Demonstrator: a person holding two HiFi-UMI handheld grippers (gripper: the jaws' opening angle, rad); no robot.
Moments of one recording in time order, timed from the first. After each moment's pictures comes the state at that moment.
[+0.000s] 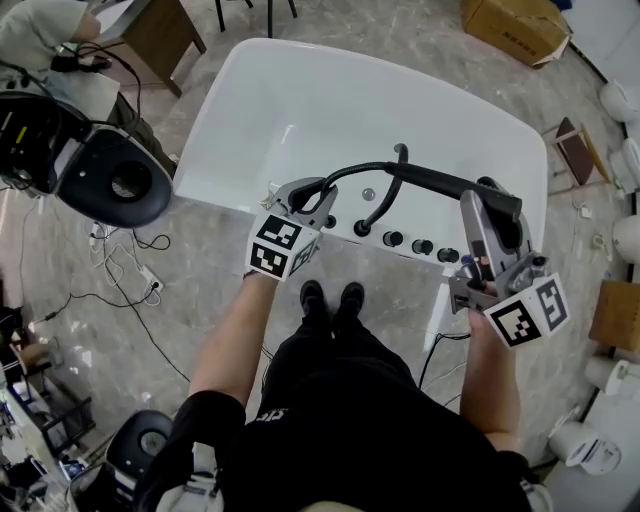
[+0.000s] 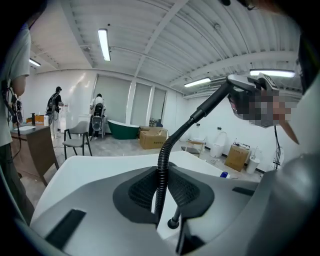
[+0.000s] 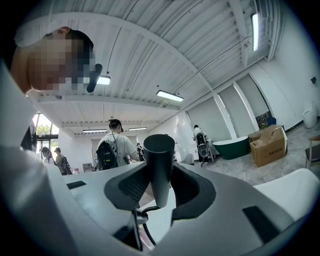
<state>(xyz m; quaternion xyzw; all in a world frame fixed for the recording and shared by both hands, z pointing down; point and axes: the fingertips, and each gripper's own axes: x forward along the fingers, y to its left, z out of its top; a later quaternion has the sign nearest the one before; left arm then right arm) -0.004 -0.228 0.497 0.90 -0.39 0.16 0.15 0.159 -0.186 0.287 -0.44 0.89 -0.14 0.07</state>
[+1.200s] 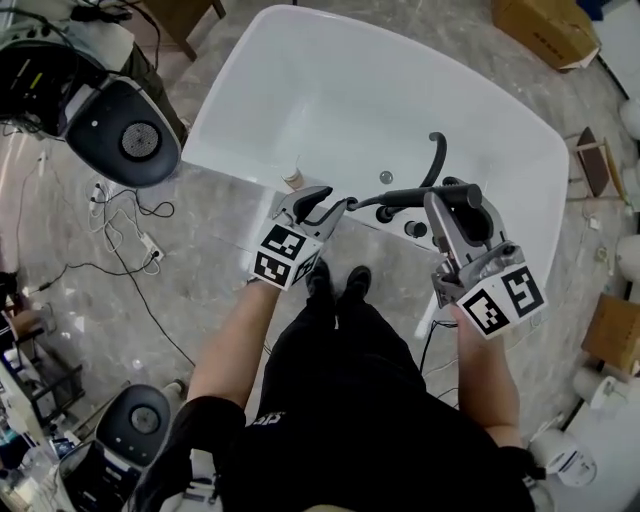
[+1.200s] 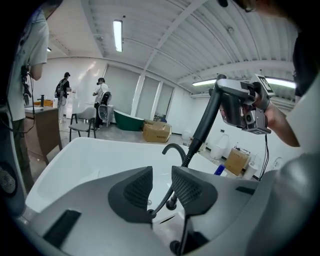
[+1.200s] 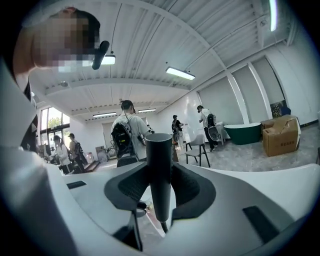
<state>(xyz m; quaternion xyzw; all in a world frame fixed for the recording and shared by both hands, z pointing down) -0.057 -0.185 0.559 0.88 -0.39 0.16 0.21 0.056 -0.193 0.383 -0.37 0.91 -0.17 -0.04</state>
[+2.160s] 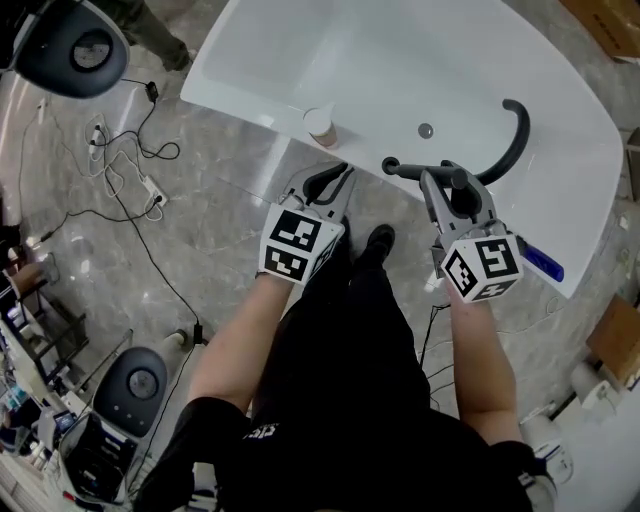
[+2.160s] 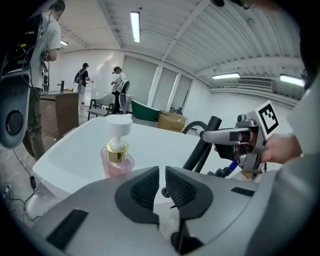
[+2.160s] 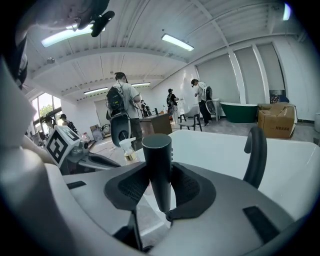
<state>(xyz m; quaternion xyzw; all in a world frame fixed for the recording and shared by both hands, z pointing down) -0.107 -0.185 0.679 0.83 -0.46 0.19 0.28 0.014 -0.219 0.631 -0.39 0.88 -0.21 -0.19</state>
